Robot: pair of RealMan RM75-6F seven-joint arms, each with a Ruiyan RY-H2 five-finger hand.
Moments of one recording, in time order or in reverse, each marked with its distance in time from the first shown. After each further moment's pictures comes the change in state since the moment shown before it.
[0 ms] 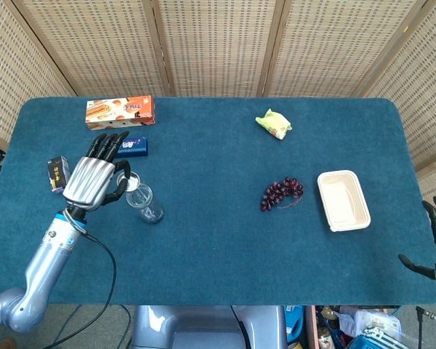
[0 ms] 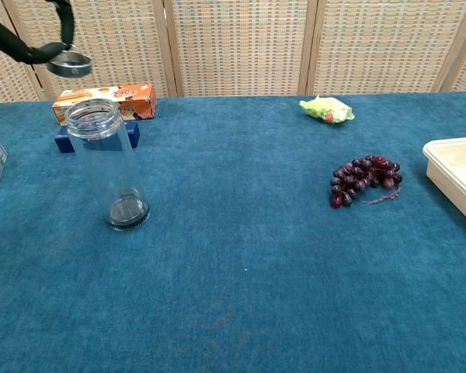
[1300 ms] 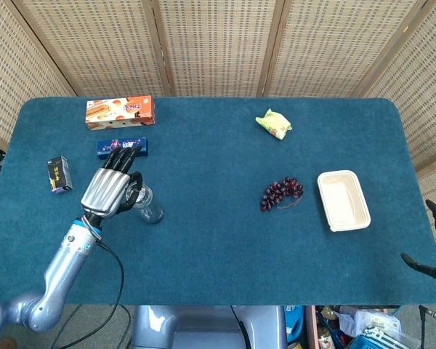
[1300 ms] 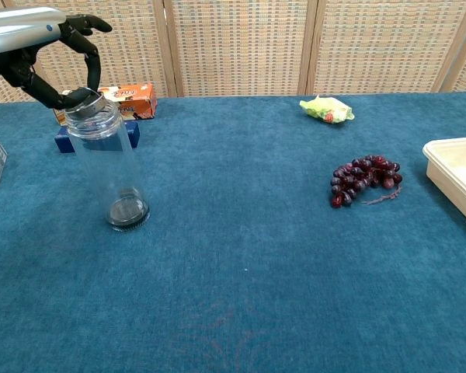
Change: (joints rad) left arm -0.055 -0.092 0.103 0.057 -0.036 0.047 0.025; right arm 0.001 0.006 0.004 0.005 0.009 -0.006 0.015
